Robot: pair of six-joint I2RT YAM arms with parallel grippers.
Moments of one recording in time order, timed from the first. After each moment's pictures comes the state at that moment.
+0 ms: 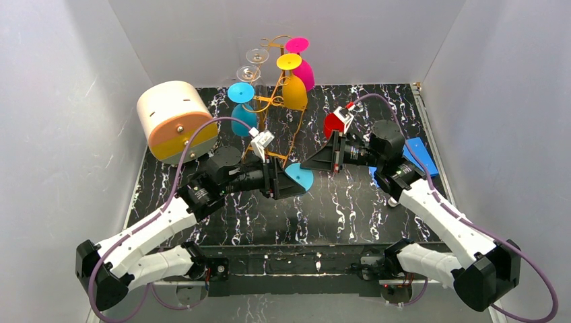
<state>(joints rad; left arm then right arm) -0.82 0.98 0.85 -0.10 0.48 -0.79 0.57 1.05 0.91 0.05 -0.87 0.91</state>
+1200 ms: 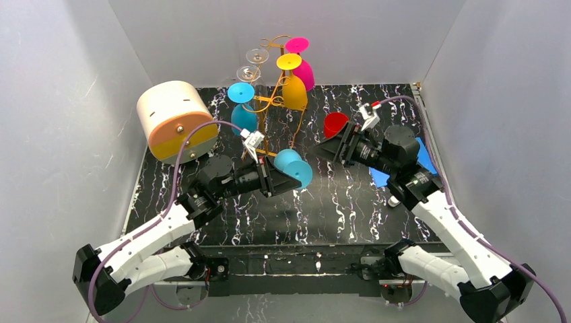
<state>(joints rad) -0.82 0.95 0.76 0.12 0.43 -0.88 0.56 0.91 0.89 -0.06 -0.53 0.91</state>
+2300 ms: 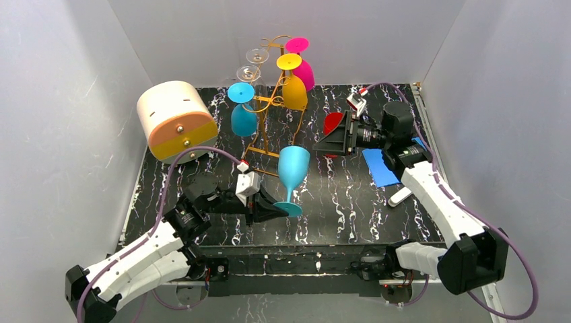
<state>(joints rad) -0.82 0.71 0.57 0.14 0.77 -0.16 0.33 1.16 1.01 -0.07 -1.02 0.85</state>
